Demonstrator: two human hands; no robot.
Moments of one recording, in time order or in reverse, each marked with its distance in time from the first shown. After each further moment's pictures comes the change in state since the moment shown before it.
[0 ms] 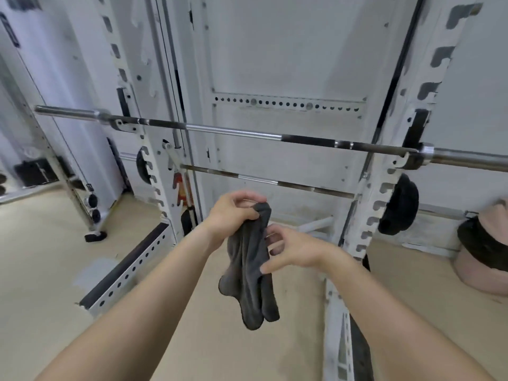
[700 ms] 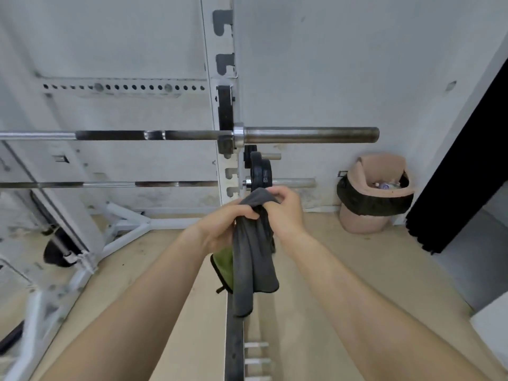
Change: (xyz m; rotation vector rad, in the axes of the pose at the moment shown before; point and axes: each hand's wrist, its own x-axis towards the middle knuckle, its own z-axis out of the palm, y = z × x) left_hand 0.121 0.031 0.445 -0.349 -0.629 -0.351; right_hand -0.179 0.197 -0.303 0.448 1.045 -0.027
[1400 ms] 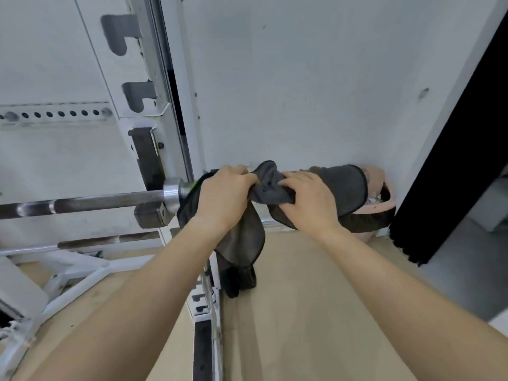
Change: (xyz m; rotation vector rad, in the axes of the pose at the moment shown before) left_hand 0.269 0.131 0.022 1.742 0.562 0.849; right_hand 0.276 0.003 -0.120 -1.036 0.150 -0.566
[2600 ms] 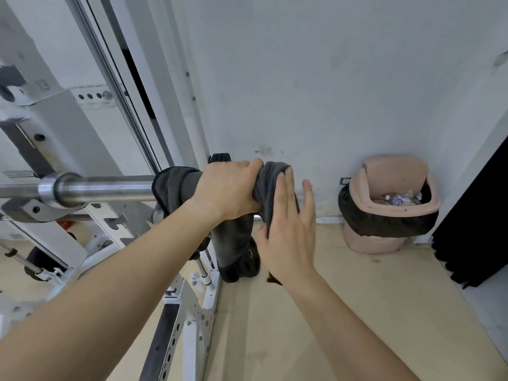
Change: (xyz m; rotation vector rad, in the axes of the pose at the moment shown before) left_hand 0.133 0.186 0.088 0.338 -0.194 -0.030; right_hand -0.029 0.194 -0.006 0.154 0.018 -0.002
